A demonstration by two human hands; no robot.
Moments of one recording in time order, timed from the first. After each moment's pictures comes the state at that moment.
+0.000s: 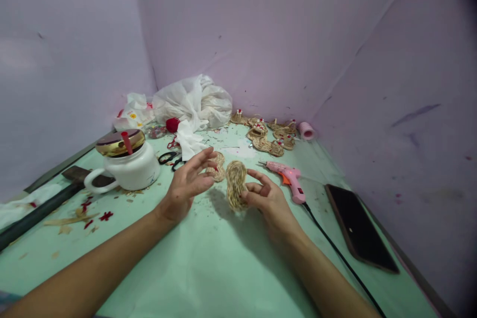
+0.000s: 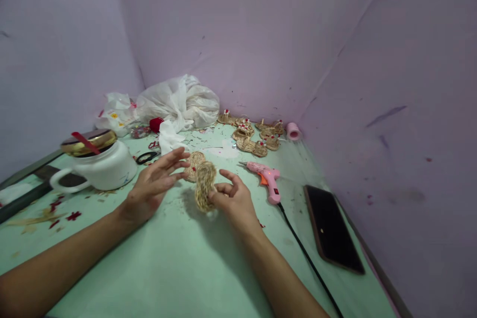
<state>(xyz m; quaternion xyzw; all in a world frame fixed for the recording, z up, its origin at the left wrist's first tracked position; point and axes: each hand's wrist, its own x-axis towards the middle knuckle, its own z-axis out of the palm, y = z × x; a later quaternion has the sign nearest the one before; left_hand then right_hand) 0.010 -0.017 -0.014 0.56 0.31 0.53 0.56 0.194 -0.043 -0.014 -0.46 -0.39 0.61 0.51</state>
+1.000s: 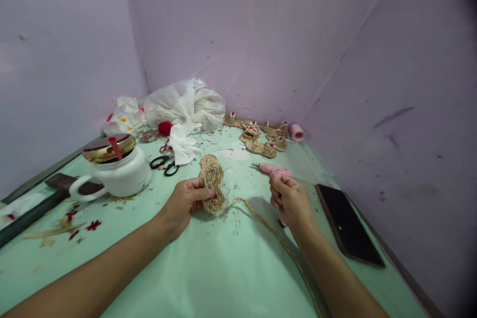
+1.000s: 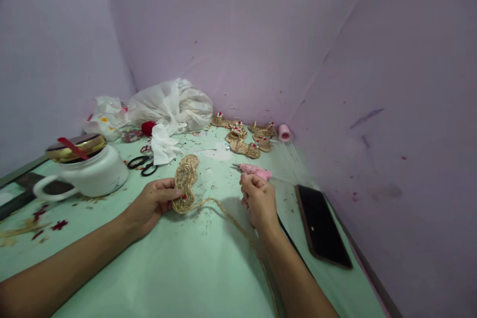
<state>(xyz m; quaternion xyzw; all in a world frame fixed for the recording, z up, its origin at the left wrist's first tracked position) 0.026 -0.022 -0.020 0.37 0.42 0.43 0.71 0.238 -0.031 -0.015 -0.53 -0.35 0.48 0.60</state>
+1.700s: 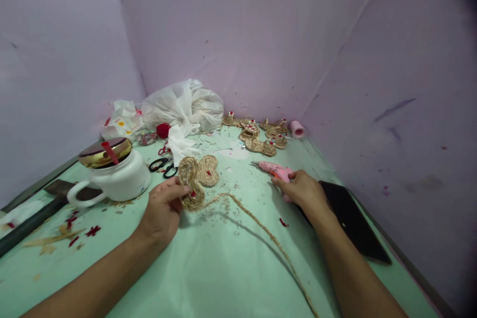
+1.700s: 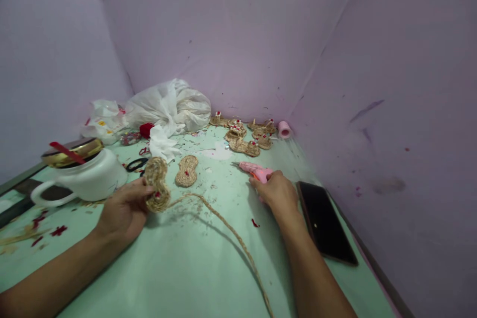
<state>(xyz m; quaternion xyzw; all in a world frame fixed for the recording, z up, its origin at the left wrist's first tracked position) 0.013 -0.031 -0.005 0.28 0.42 0.58 0.64 0.292 -0.010 -0.013 -0.86 -0.49 0.12 0.12</state>
